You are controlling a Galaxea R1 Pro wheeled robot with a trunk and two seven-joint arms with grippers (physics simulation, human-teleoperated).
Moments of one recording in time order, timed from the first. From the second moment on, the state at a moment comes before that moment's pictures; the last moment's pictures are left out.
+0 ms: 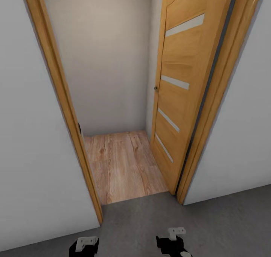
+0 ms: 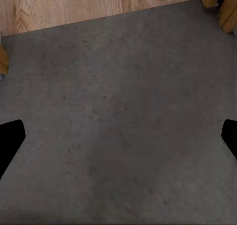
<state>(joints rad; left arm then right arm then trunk) -0.33 0.00 0.03 -0.25 0.01 -0.42 -0.02 -0.47 0.11 0.02 -0.13 0.01 -0.20 -0.02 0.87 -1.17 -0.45</state>
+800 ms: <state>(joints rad) -0.33 0.00 0.03 -0.25 0.01 -0.42 -0.02 -0.47 0.11 0.02 -0.13 0.01 -0.20 -0.02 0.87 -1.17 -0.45</state>
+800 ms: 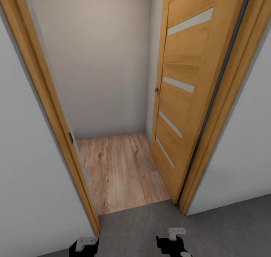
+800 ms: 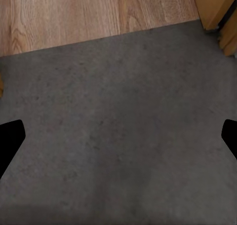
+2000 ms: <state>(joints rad) -0.33 0.00 0.03 -0.25 0.01 -0.42 -0.02 -0.47 0.11 0.02 -0.13 0.01 -0.20 -0.02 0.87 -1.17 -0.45</state>
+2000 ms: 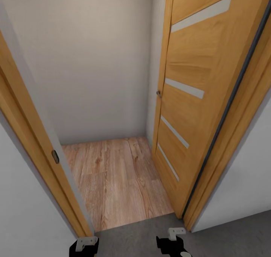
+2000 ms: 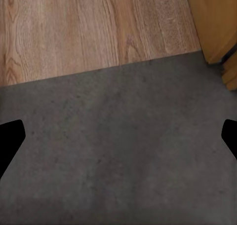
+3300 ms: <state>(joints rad) -0.33 -0.01 0.03 -0.25 0.01 -0.42 -0.02 -0.47 0.11 0.02 -0.13 0.01 -0.20 -0.02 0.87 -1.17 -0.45</state>
